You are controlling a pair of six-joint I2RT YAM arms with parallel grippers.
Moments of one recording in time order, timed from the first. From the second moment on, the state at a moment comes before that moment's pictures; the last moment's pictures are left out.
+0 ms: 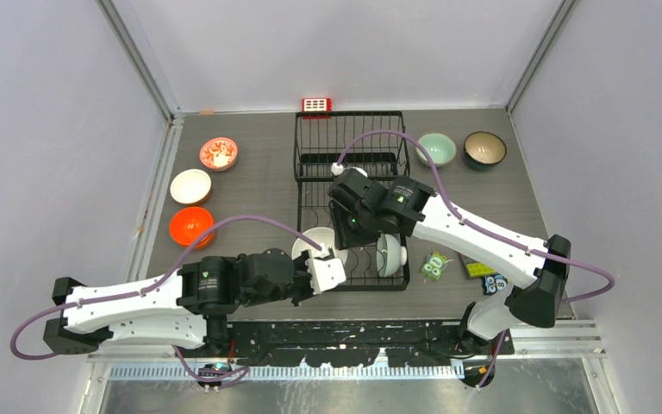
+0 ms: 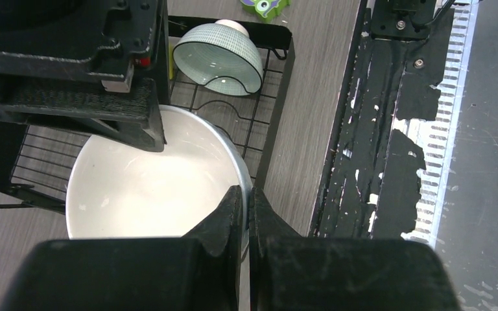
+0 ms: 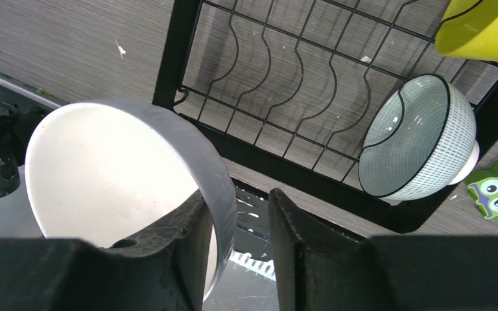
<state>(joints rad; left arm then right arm) -1.41 0.87 0.93 -0.55 -0.20 0.16 1.02 1.50 1.52 -1.06 0.11 0.70</state>
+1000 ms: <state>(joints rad) -1.42 0.59 0.91 -0.46 -0.35 -0.02 1.06 1.30 1.60 -1.31 0.40 0.62</state>
